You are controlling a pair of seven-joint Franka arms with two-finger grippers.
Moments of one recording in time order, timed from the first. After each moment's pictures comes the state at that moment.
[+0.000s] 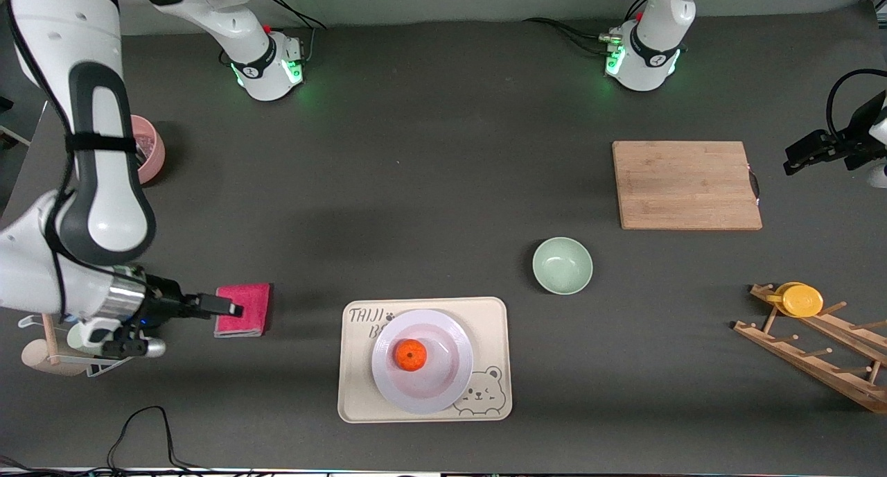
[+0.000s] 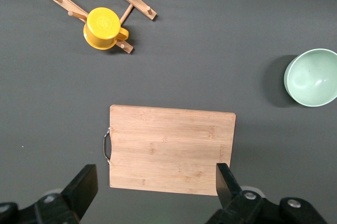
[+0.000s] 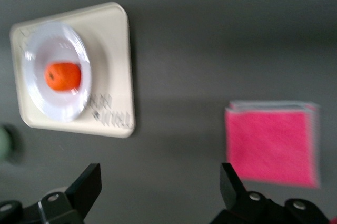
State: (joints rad) left arm 0.05 -0.14 0.04 -1.88 0.04 1.72 0.03; right arm 0.19 0.47 -0.26 -1.53 0.51 1.94 -0.22
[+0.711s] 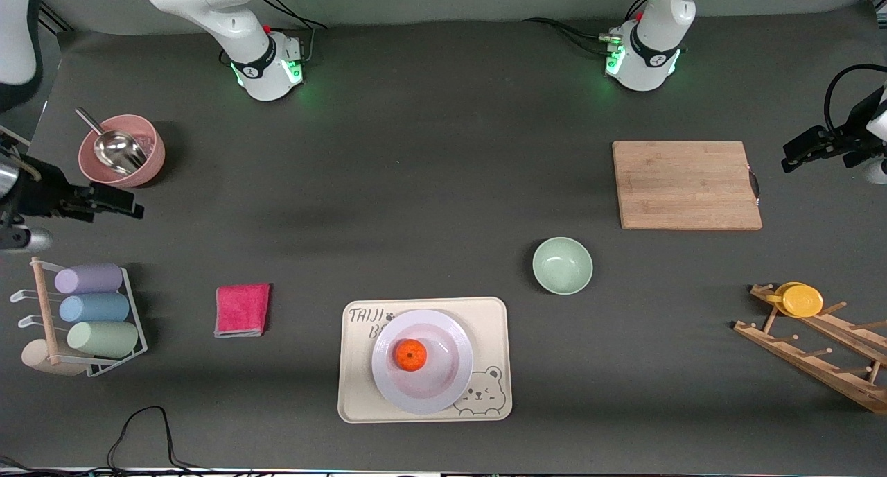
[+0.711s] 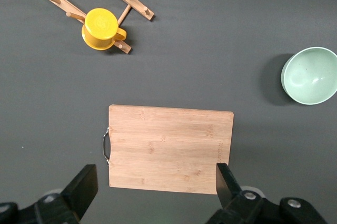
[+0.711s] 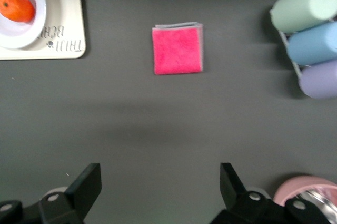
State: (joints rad) left arm 0.05 -0.15 0.04 -1.88 0.04 1.72 0.03; right arm 0.13 0.09 -0.21 -1.56 0.09 1.57 -0.07
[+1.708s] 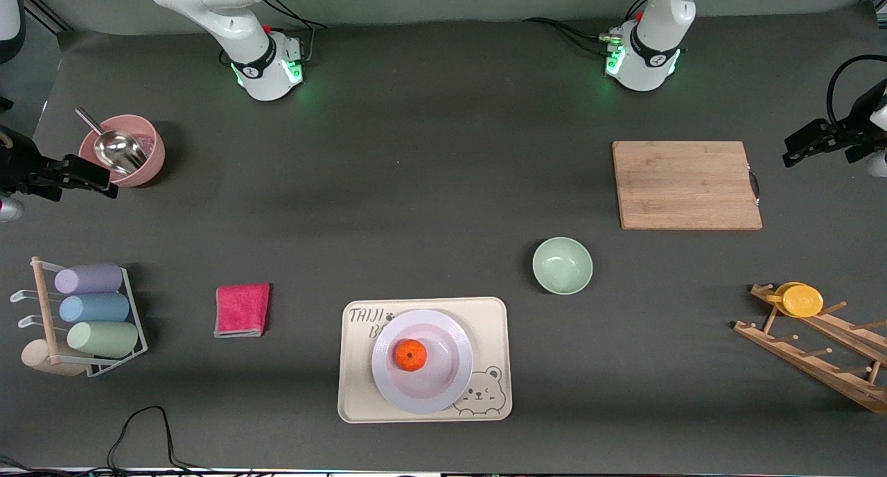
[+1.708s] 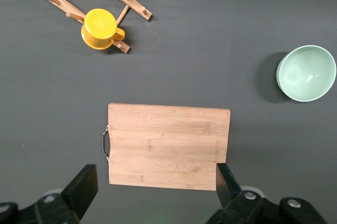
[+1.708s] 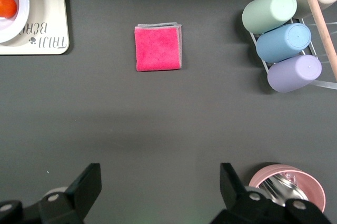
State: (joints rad) left arm 0.04 -0.16 0.03 -1.85 0.03 1.68 0.03; right arm 0.00 0.04 -0.07 -1.57 0.02 1.56 -0.07
